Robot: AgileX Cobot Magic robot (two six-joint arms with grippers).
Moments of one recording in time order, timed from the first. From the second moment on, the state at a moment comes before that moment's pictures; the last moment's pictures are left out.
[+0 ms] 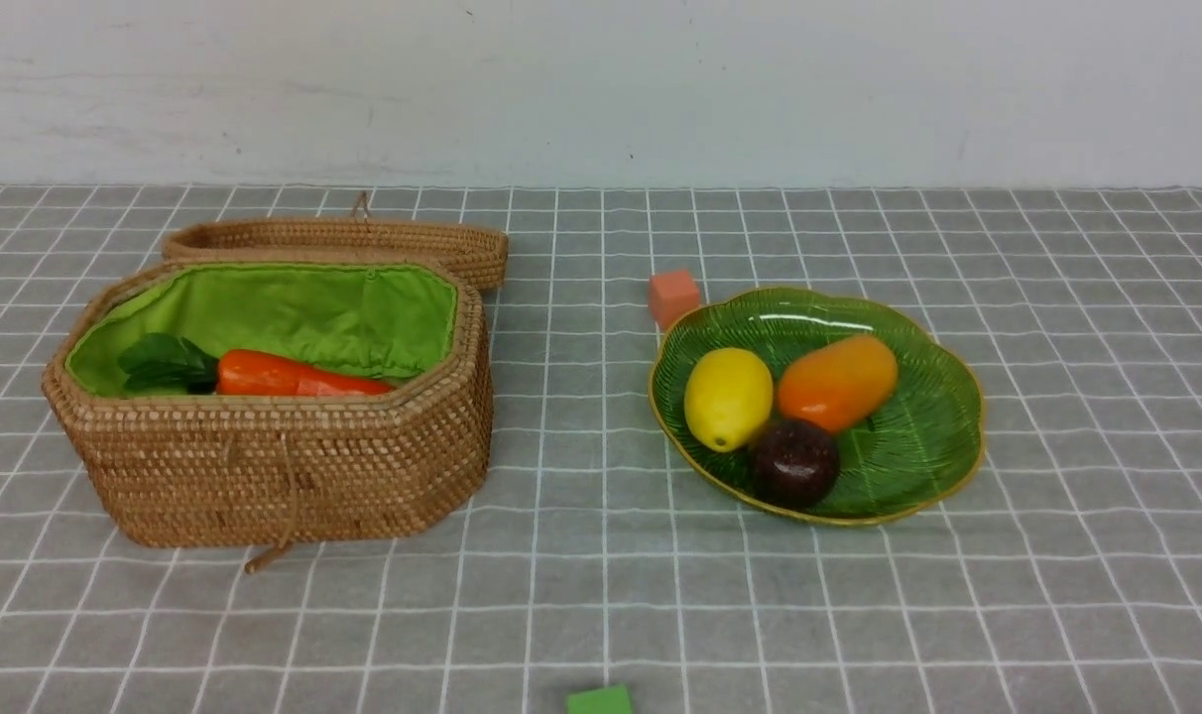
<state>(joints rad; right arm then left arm) -0.09 -0.01 0.02 -0.05 0.38 0.11 -0.06 -0.01 0.01 0.16 0.47 -0.18</state>
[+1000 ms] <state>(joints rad) -0.09 -0.01 0.02 -0.04 0.38 0.11 -0.06 -0.01 0.01 0.16 0.47 -0.18</state>
